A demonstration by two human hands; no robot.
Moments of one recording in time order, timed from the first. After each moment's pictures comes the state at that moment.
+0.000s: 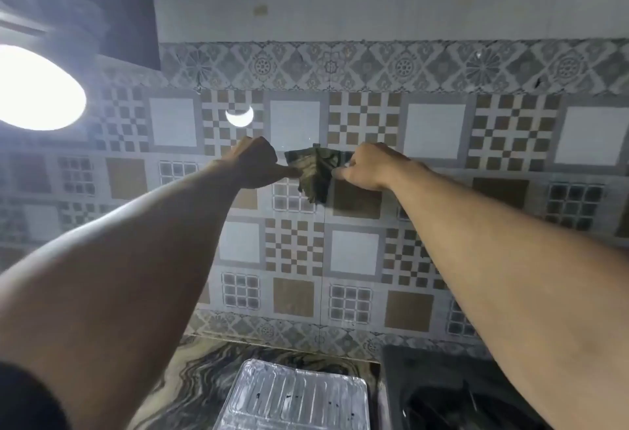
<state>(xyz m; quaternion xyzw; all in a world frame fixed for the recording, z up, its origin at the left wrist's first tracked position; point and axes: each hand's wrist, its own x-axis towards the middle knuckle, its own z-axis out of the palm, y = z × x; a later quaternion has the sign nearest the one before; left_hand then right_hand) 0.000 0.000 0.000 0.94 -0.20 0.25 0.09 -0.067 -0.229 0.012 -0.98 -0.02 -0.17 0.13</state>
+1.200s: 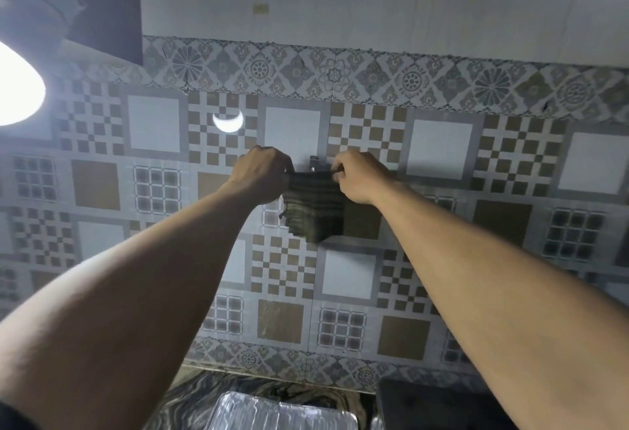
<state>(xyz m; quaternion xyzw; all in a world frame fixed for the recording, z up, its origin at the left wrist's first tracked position) 0.058 -0.021 -0.012 0.89 -0.23 0.36 0.15 0.000 -0.216 0.005 -0.96 -0.05 -0.26 0.10</state>
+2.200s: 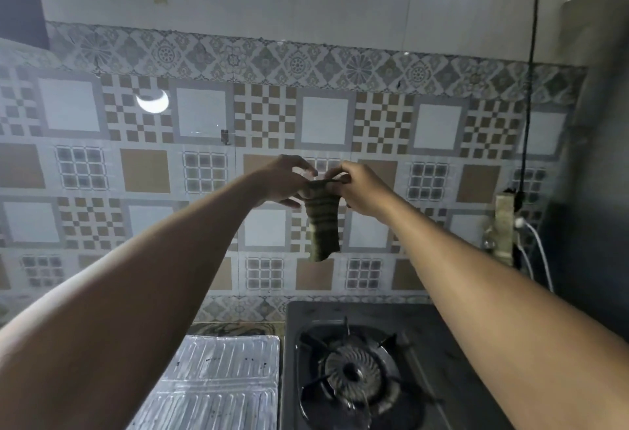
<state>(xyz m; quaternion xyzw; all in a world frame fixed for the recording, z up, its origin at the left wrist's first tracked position) -0.146 -0.177 -0.027 0.82 -0.29 -0.08 0.50 -0.210 -0.348 -0.041 -0.90 -0.02 -0.21 0.37</state>
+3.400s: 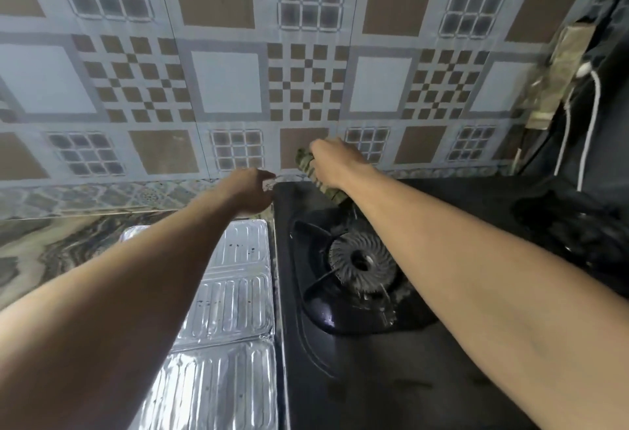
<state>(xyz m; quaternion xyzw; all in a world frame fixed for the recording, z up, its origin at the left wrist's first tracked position) -0.054 -0.185 -0.311 0.94 -0.28 -0.08 0.16 -0.113 -0.358 -0.269 -1.00 0.09 -0.04 0.02</state>
